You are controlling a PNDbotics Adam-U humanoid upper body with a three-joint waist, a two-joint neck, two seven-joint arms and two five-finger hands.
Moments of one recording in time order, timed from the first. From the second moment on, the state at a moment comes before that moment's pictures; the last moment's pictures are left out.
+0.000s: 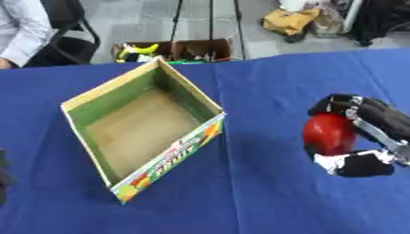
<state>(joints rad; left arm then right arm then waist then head) -0.20 0.09 0.19 -1.92 -0.12 -0.13 -0.15 -0.40 -0.78 0.09 -1.98 0.70 0.10 0.34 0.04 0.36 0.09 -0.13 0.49</state>
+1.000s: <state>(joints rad) -0.19 0.09 0.18 -1.92 -0.11 -0.13 -0.17 -0.89 -0.70 0.25 -1.98 0.63 0.18 0.49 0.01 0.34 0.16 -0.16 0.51</state>
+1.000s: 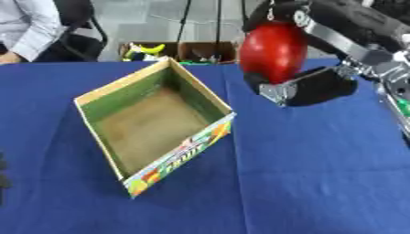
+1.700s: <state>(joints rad) -0.20 0.10 0.16 -1.92 -0.11 -0.13 -0.19 -1.10 -0.51 0.33 -1.64 0.67 0.13 0.45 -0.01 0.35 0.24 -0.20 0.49</state>
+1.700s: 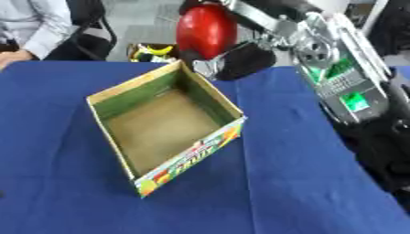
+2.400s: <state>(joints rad) -0.21 0.10 0.15 -1.92 -0.10 -0.13 -0.20 -1.14 -0.38 0.36 -1.31 0.78 0.03 0.38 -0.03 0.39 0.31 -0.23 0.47</state>
